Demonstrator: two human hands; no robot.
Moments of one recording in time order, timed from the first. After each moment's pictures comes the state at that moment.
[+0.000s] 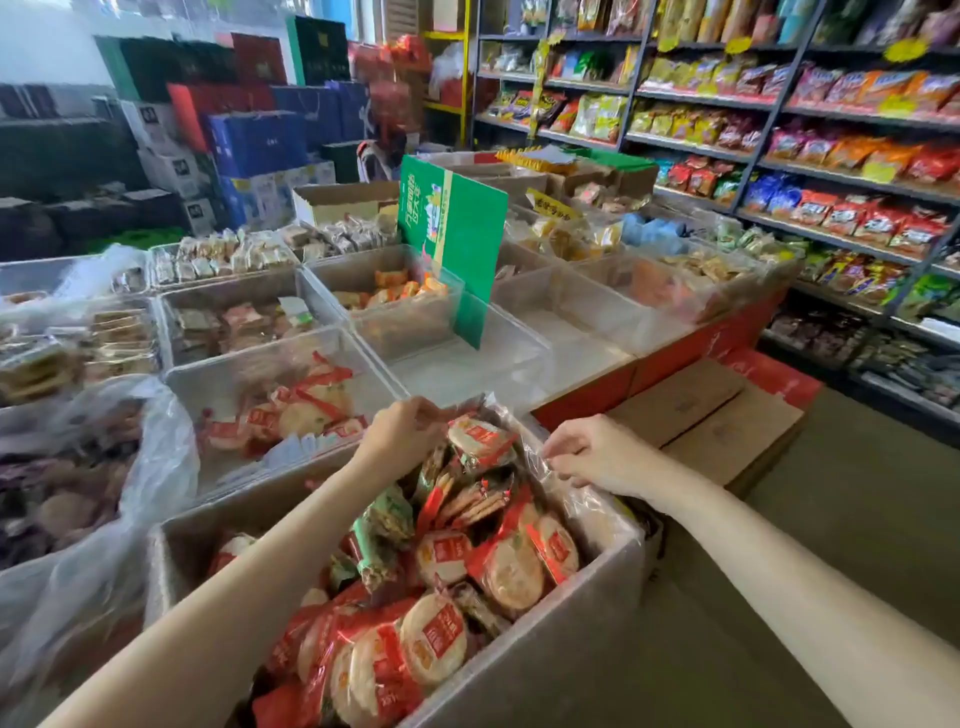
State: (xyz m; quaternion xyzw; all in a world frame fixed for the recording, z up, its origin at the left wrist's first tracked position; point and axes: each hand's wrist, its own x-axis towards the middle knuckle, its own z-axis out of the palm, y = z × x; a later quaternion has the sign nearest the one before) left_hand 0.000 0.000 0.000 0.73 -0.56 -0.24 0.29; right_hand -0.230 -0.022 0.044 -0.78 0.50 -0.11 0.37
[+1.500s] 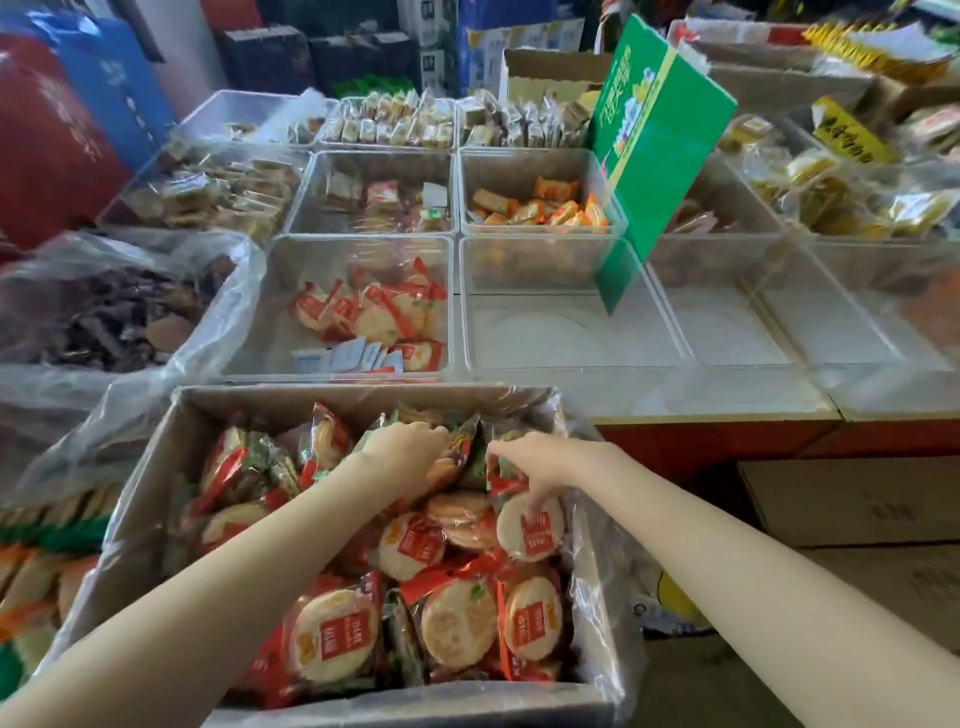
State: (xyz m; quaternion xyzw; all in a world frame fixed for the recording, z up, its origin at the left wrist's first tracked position) left_hand -0.026 -0.058 -0.057 0.83 -0.52 -0.16 -0.11; right_hand -0.136 -0.194 -0.047 -0.93 0.08 0.33 0.15
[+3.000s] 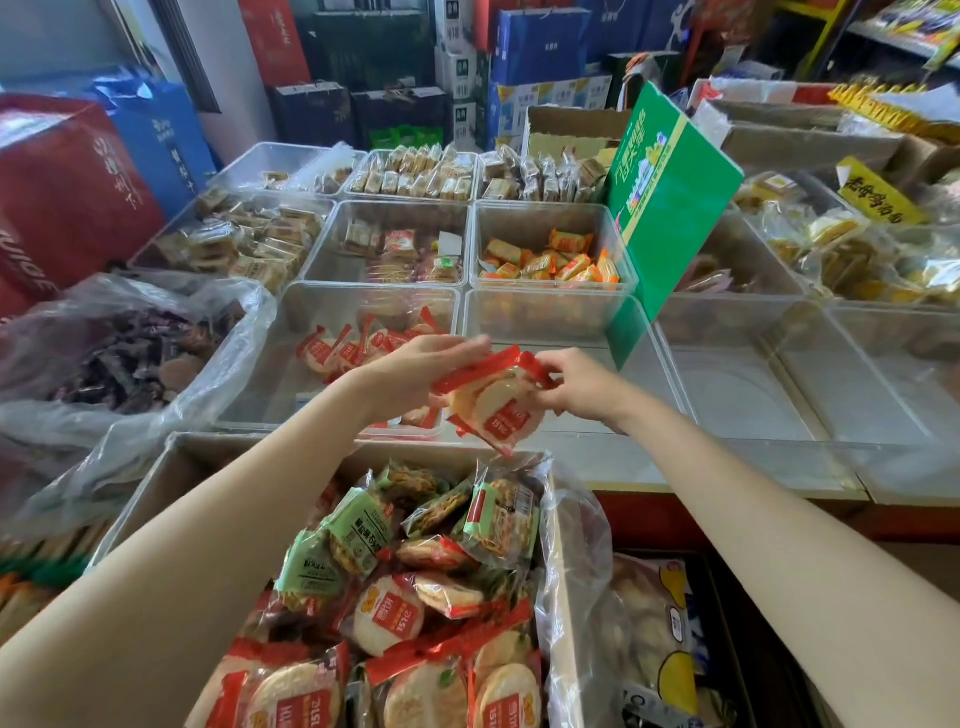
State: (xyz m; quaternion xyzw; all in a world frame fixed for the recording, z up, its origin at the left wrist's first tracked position) left_hand 0.031 -0.134 0.026 0.70 -0.28 -0.46 0.48; right_hand -0.099 -0.284 0.023 -0.87 0.18 0.04 0.46
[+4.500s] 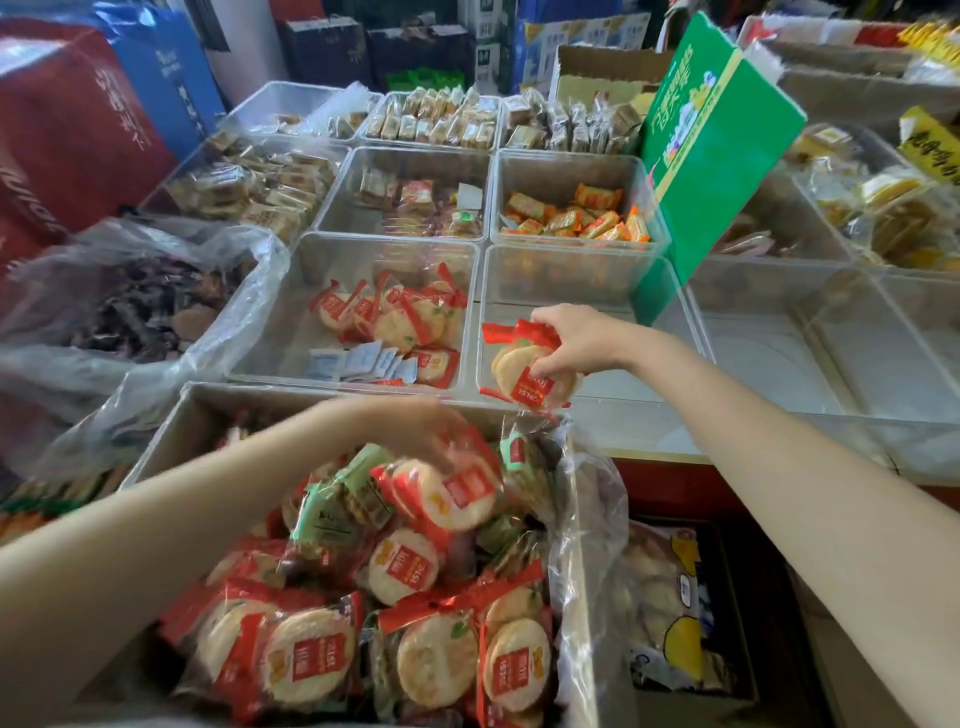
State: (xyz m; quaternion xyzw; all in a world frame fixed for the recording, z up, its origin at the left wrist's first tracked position) left_hand 0.014 -0.090 -0.022 0.76 -0.51 -0.39 0.01; right_hand -0.072 -0.284 0.026 -0.95 0.11 0.12 0.27
